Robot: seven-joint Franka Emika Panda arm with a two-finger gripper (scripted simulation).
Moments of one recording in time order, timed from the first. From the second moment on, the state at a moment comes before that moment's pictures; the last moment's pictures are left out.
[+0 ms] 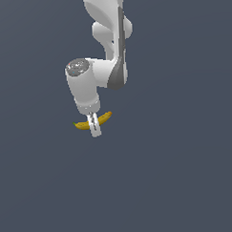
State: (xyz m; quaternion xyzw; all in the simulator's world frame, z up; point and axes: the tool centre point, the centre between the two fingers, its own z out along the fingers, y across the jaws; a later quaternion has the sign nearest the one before) arm -0.036 -0.104 0.133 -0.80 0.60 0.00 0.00
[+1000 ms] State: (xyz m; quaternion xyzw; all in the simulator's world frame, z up) arm -0.015 -0.186 0.343 -0.80 0.60 0.00 0.00
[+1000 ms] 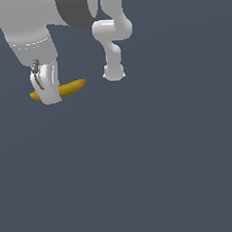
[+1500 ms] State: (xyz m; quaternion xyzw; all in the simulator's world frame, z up) arm -0.005 -0.212 0.410 -0.80 0.60 0.00 0.00
